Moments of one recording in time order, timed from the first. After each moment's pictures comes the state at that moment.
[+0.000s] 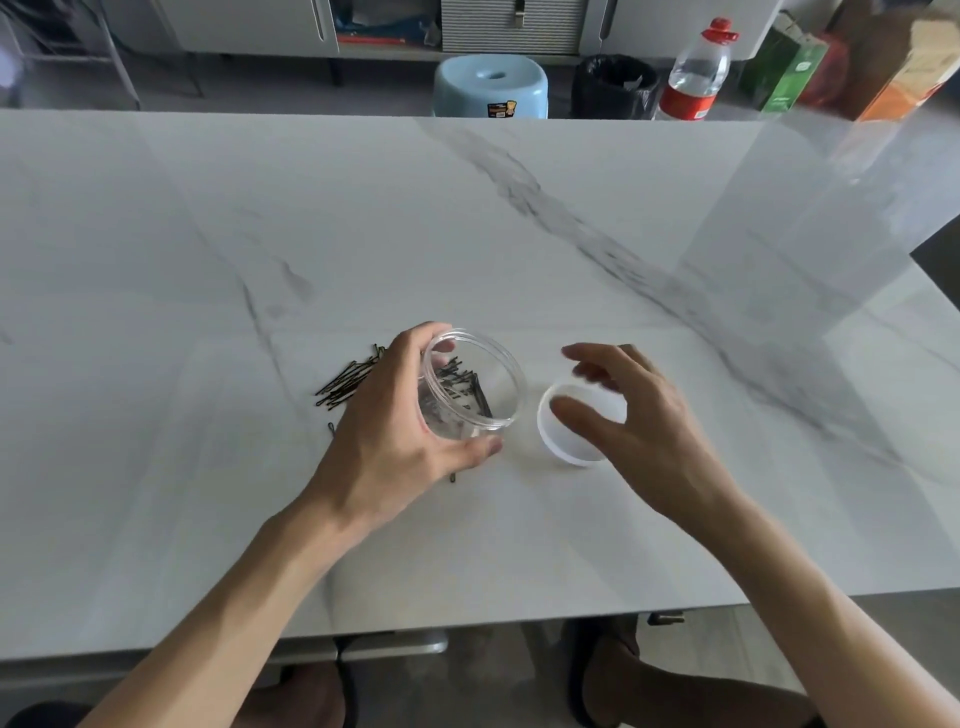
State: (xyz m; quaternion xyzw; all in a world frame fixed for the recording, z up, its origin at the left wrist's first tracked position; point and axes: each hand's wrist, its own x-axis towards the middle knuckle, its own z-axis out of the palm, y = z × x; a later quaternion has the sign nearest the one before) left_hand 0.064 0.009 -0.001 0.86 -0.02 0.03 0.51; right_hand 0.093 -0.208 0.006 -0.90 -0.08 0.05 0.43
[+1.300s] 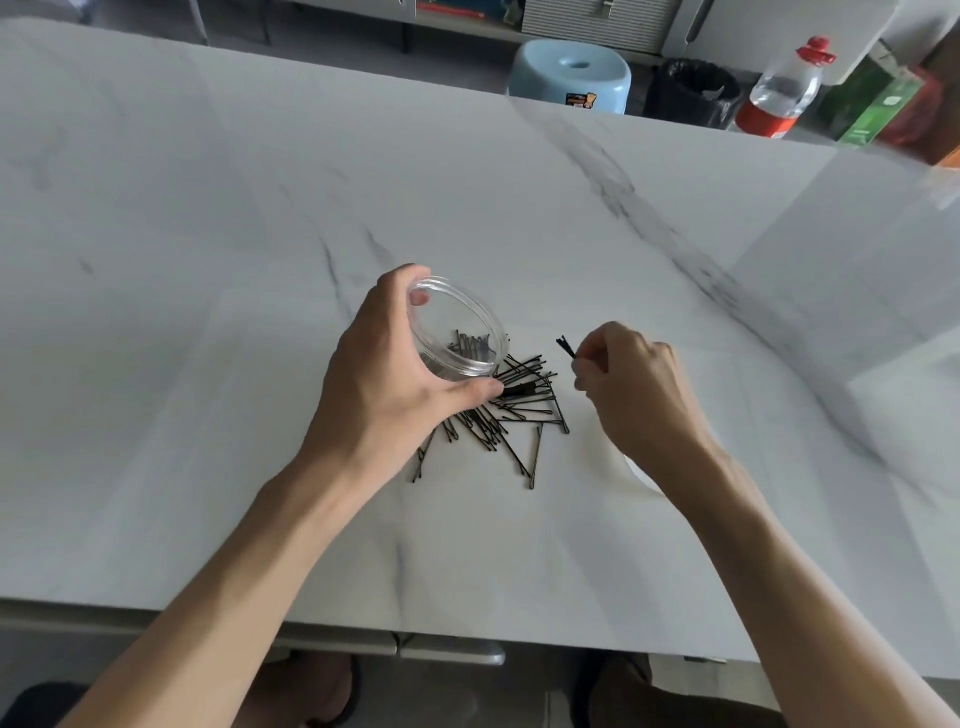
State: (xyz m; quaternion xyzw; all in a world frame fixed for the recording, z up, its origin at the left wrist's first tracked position) left_hand 0.074 0.075 0.001 0.88 0.10 0.11 0.45; right_hand 0.139 -0.118 -0.005 -0.96 -0.04 0.05 0.28
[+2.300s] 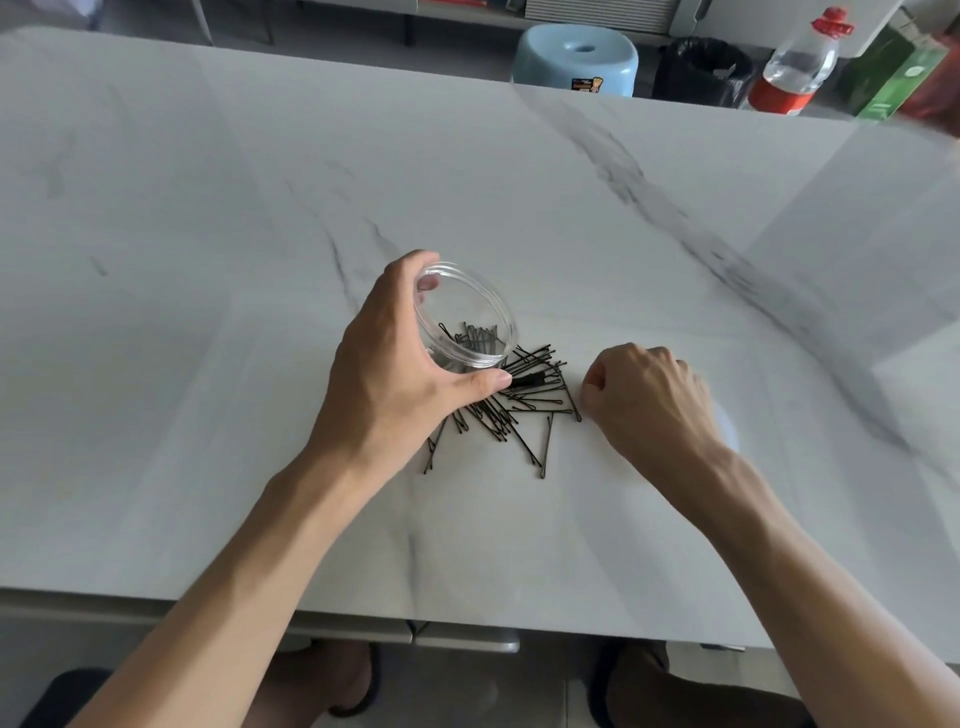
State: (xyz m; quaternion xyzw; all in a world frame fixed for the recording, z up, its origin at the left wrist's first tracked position) left_hand 0.073 0.076 0.002 0.88 0.08 0.13 0.45; right_hand 0.126 -0.122 -0.001 -0.99 -0.08 0.08 0.10
